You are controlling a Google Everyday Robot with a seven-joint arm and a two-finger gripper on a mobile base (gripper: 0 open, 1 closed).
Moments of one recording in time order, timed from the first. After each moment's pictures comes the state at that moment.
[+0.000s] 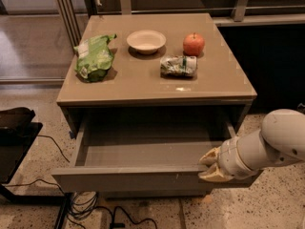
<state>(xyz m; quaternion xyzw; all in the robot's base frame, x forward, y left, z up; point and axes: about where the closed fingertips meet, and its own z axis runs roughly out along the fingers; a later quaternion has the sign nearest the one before) 0.421 -0.155 0.669 -0.63 0.72 0.14 0.24</state>
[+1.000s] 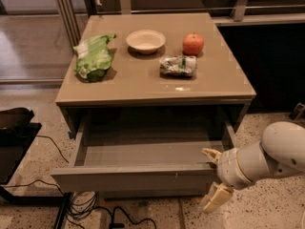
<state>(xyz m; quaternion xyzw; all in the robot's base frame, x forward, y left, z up) 0.397 -0.162 0.639 -0.62 0.73 0.18 0.23</state>
